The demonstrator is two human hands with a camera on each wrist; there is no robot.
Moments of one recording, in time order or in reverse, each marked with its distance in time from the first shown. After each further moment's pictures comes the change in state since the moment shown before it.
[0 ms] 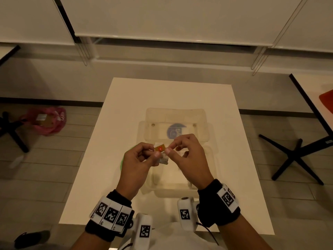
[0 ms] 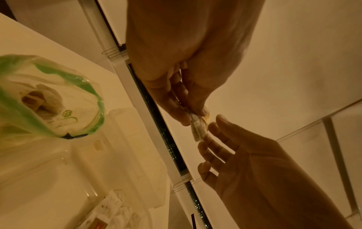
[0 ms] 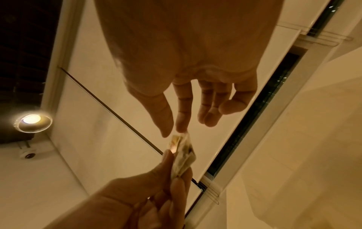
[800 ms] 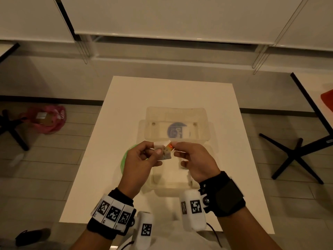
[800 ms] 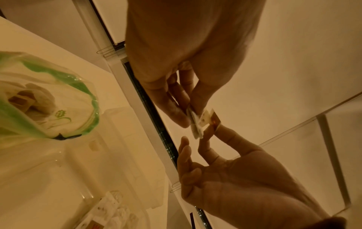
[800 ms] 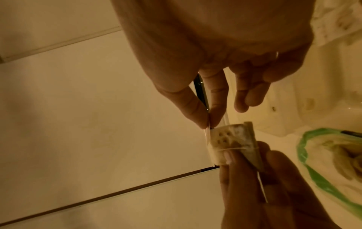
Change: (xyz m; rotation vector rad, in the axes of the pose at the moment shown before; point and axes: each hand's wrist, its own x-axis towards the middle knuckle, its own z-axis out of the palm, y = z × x) left_hand 0.001 0.005 0.005 0.012 -0.024 -0.049; right_hand 0.014 -0.004 -0.009 0.537 -0.125 0.606
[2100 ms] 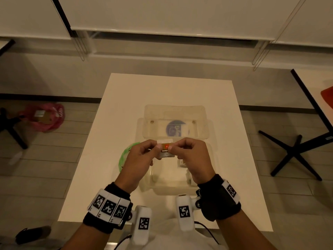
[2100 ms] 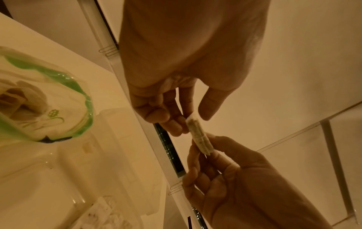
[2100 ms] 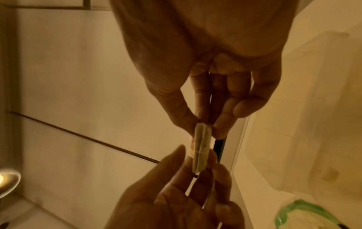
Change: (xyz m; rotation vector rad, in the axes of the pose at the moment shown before) left_hand 0.009 0.011 0.002 0.123 -0.137 -0.092; right_hand 0.003 0.010 -0.001 -0.185 0.117 -0.338
